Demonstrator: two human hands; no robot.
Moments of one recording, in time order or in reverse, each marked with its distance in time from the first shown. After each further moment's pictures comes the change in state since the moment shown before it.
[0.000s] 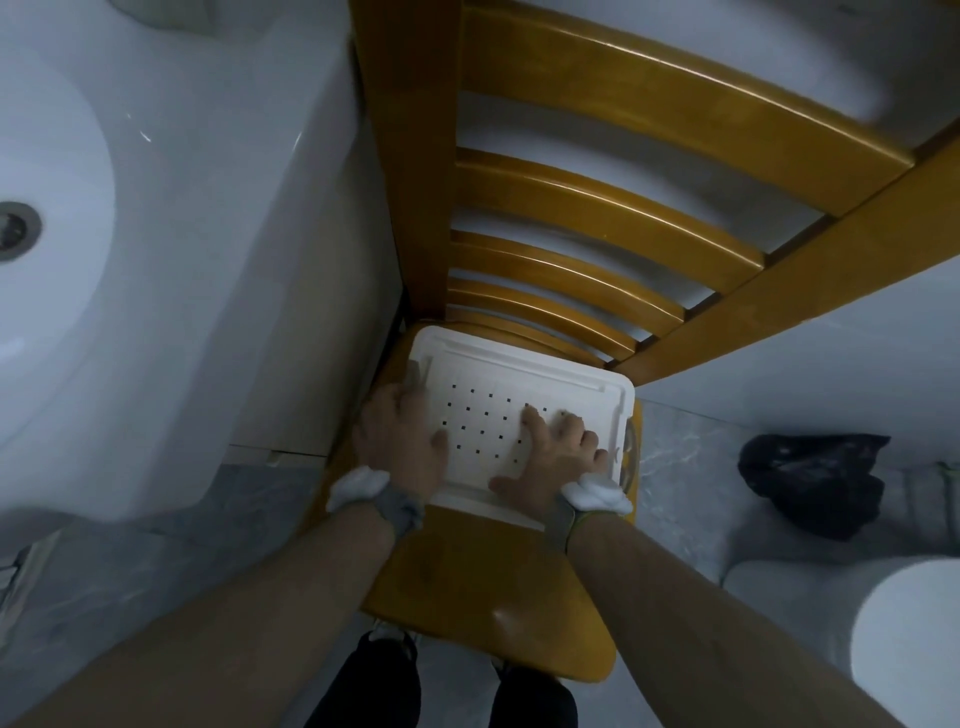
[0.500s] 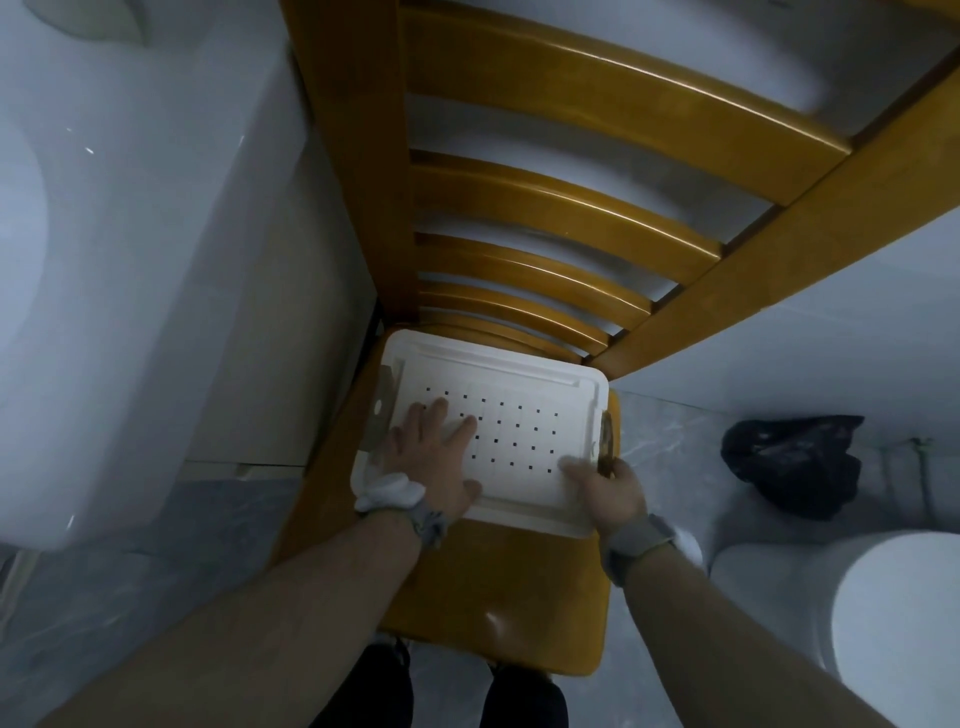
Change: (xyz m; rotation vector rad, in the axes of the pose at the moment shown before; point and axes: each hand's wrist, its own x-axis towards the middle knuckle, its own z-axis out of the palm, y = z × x) left_hand -0.017 0.035 0.013 0.257 -0.392 0.318; right_hand -0.013 0.076 0.006 1.069 -0.052 0.582
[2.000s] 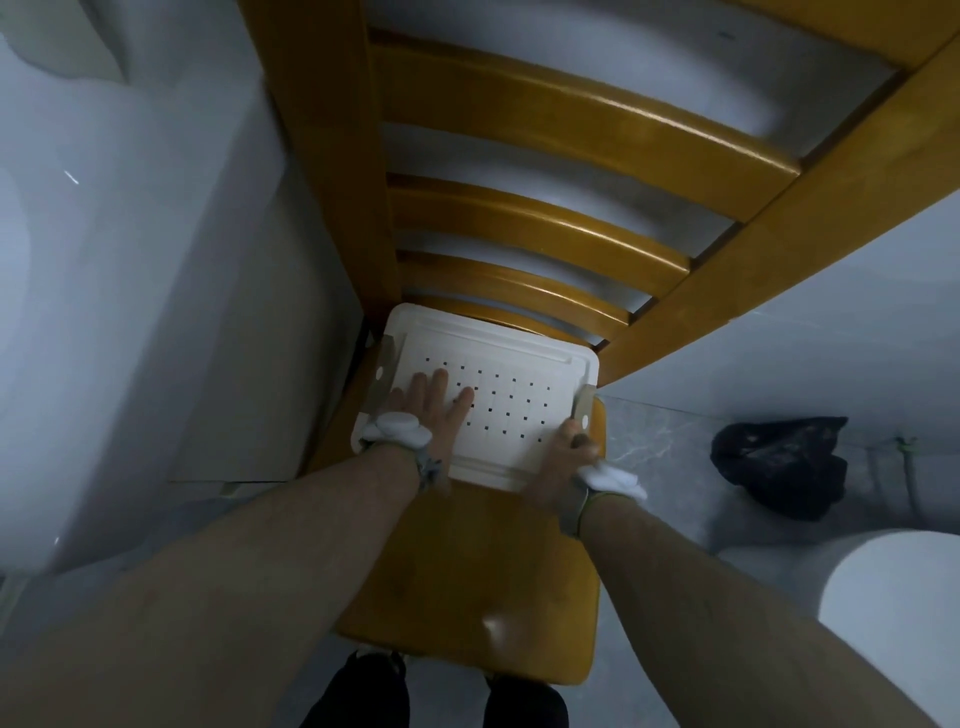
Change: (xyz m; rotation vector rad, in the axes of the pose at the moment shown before) left_hand 0.039 0.009 -0.052 0.294 -0.262 0.099; right_hand -0.002 -0.055 0.022 -0.912 0.003 -0.133
